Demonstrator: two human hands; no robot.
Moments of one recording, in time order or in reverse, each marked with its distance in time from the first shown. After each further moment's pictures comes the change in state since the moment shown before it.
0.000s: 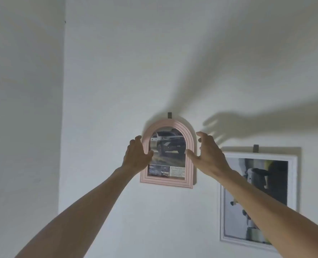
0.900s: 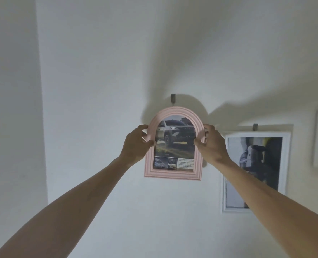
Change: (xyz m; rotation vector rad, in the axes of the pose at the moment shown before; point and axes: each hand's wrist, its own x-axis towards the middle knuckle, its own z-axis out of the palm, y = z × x) left_hand 0.021 -0.056 -0.005 -0.329 -0.097 0.179; right_hand -0.009 -0.012 0.043 0.180 0.160 0.266
